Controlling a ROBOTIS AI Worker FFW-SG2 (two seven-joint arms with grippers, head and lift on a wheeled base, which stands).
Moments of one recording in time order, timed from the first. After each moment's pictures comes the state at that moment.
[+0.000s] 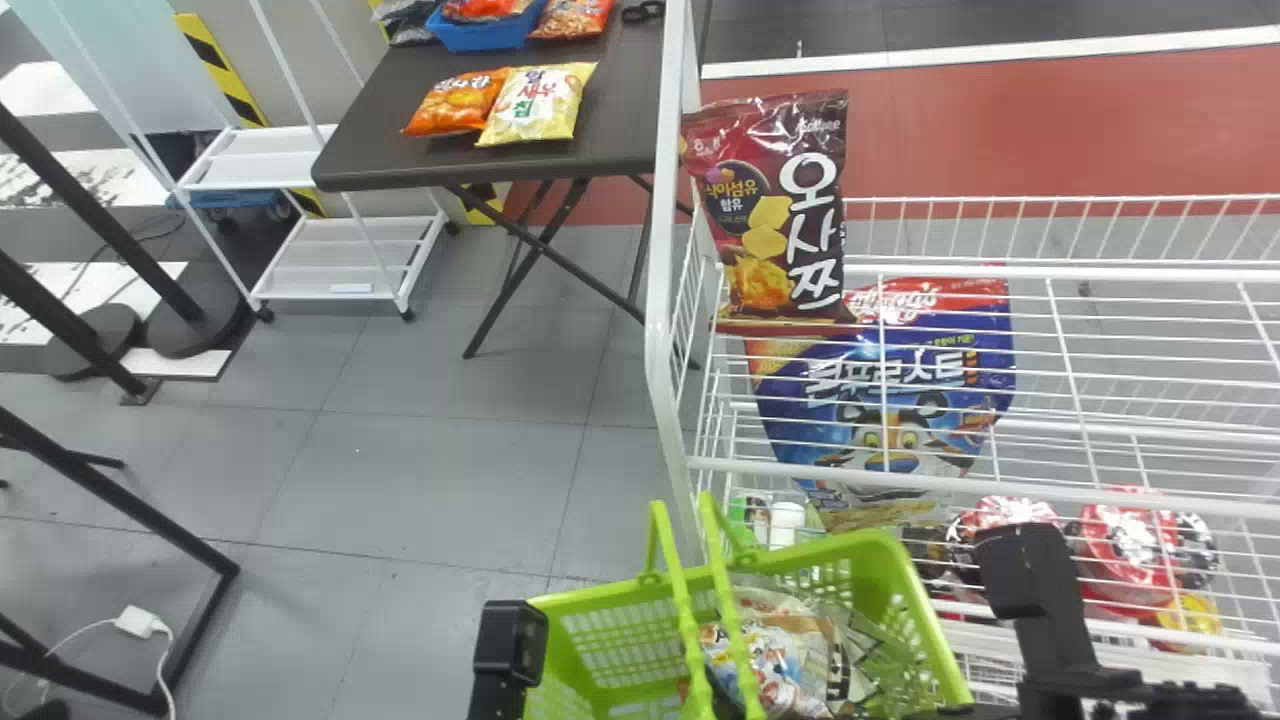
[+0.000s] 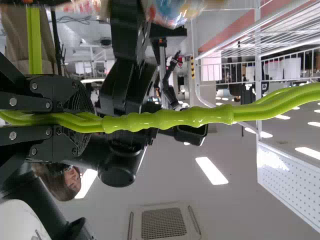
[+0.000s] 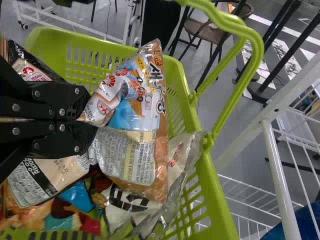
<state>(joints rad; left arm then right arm) 0.49 0.08 0.15 -2.02 0.34 1.47 -1.53 0.37 -0.05 0.18 -2.21 -0.42 1.43 0.33</state>
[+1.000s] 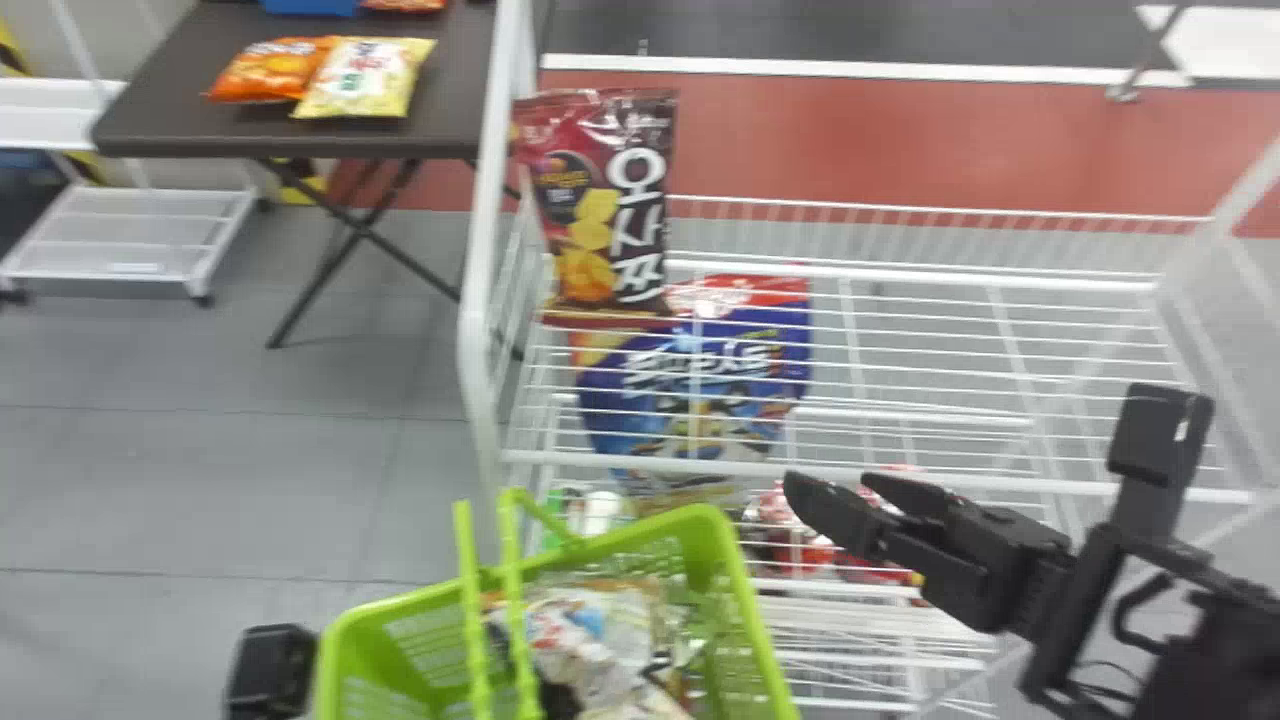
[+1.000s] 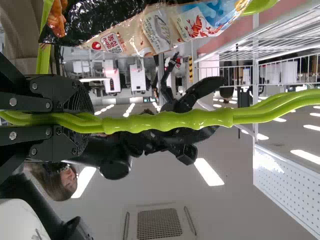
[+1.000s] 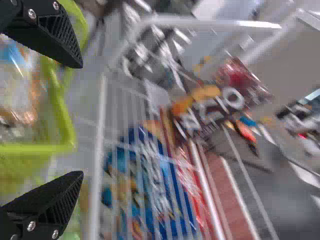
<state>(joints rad) 0.50 0.08 0.18 -2.00 0.33 1.47 -1.54 0.51 -0.02 -0.20 -2.34 -0.40 0.87 0.40</state>
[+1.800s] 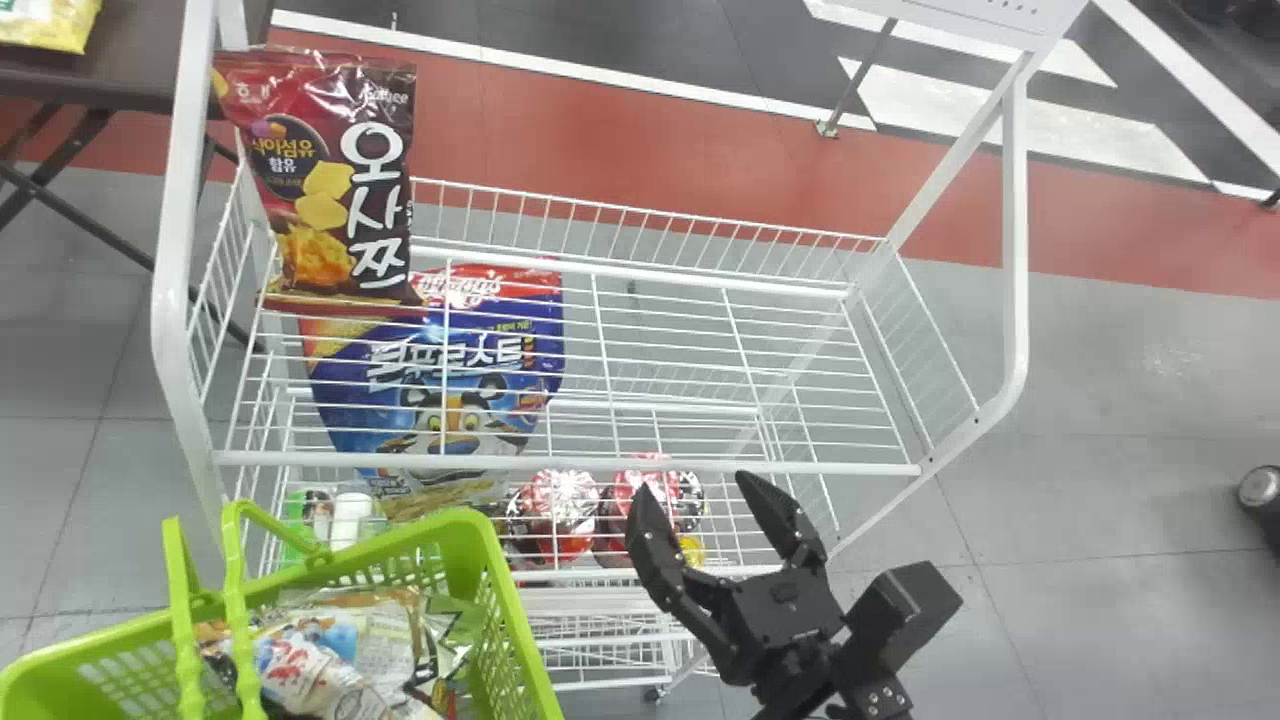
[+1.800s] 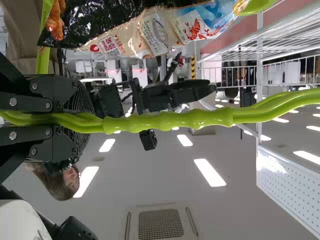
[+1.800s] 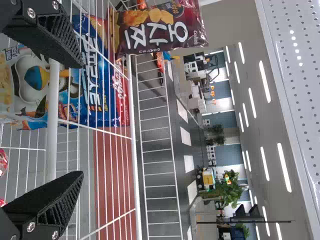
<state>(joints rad) 0.51 0.08 0.17 -2.01 0.33 1.47 -1.54 0.73 0.00 -0.11 -2.00 -0.19 -0.11 0.31</state>
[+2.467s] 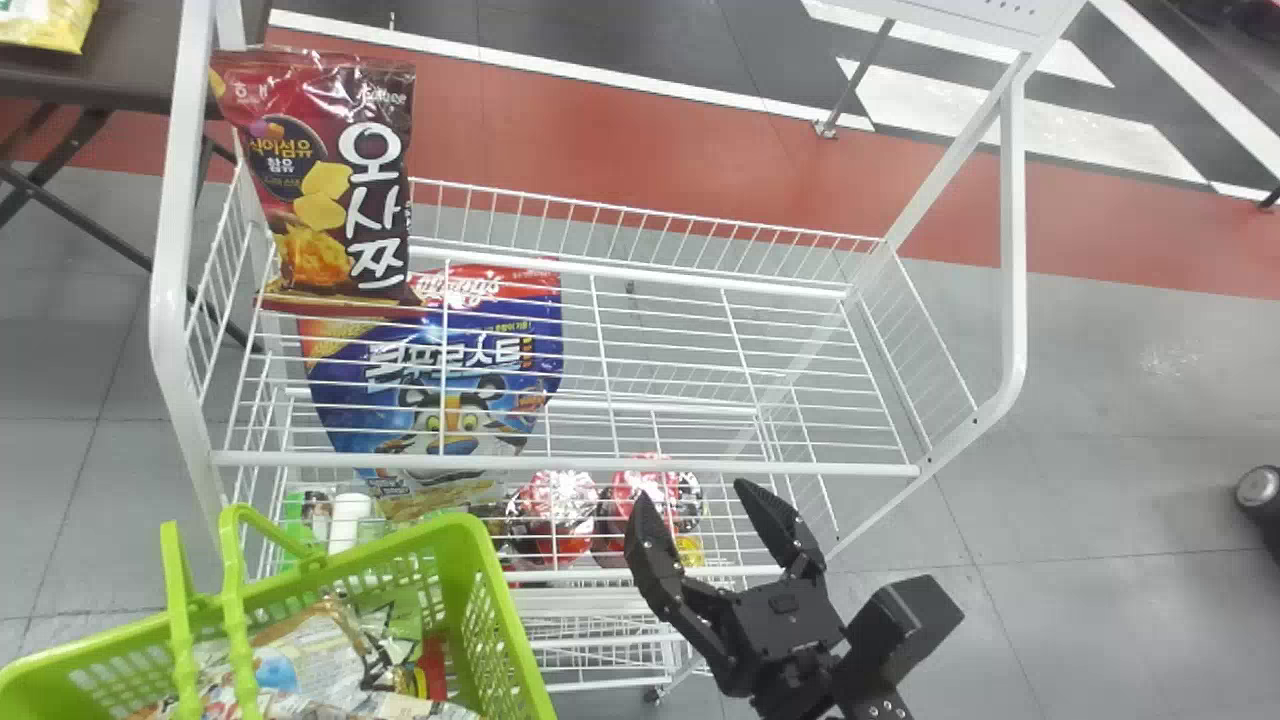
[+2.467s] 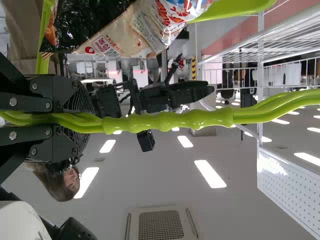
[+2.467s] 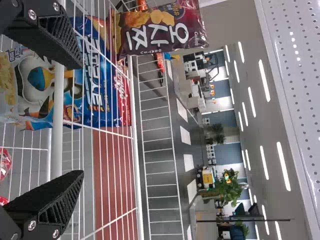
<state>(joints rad) 0.51 0.08 0.17 -2.01 0.33 1.47 -1.54 0.74 0.00 -0.11 -2.00 -0.19 -0.13 0.30</state>
